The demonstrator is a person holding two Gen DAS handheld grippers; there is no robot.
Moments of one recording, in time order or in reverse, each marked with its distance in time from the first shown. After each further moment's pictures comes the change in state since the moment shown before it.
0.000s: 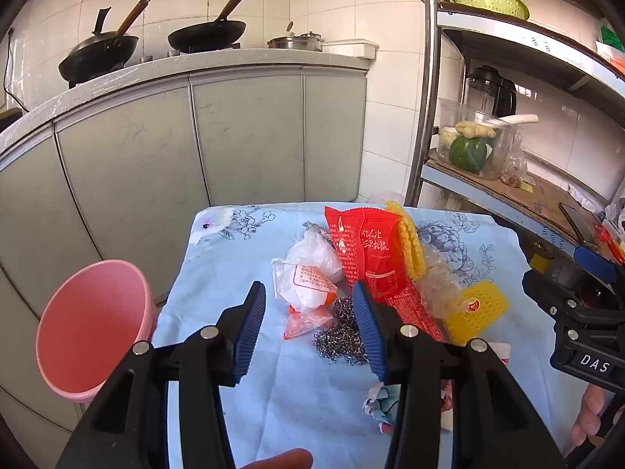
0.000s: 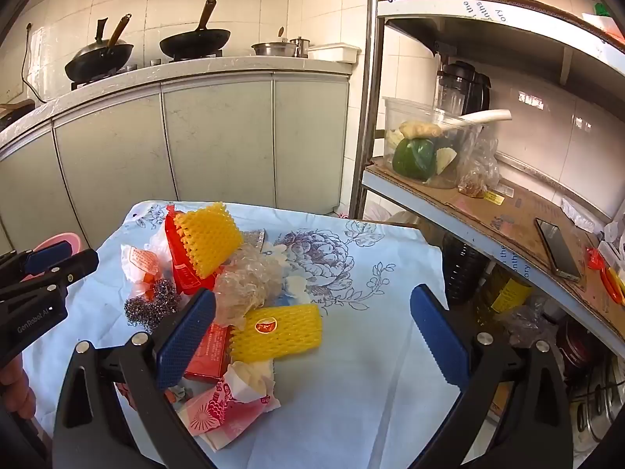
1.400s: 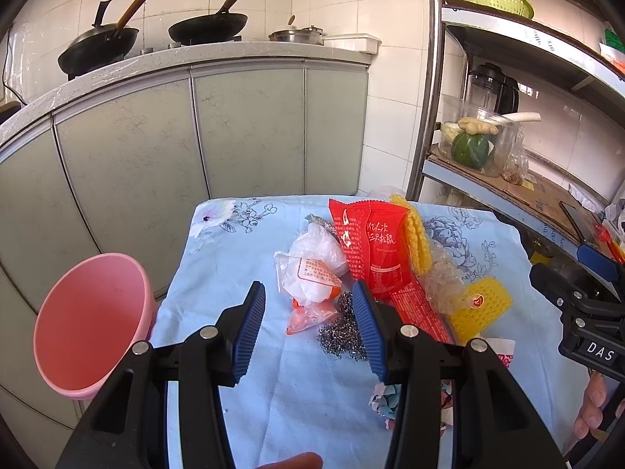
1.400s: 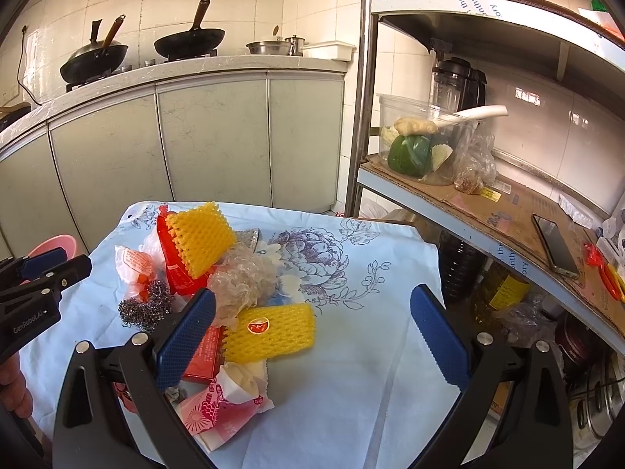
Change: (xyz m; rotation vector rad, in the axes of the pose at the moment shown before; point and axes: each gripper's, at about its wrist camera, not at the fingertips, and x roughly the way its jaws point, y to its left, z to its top) left arm 0.005 0.006 -0.002 -0.007 0.022 -0.006; right arm 0.003 -0.005 -0.001 0.016 -0.001 -0.012
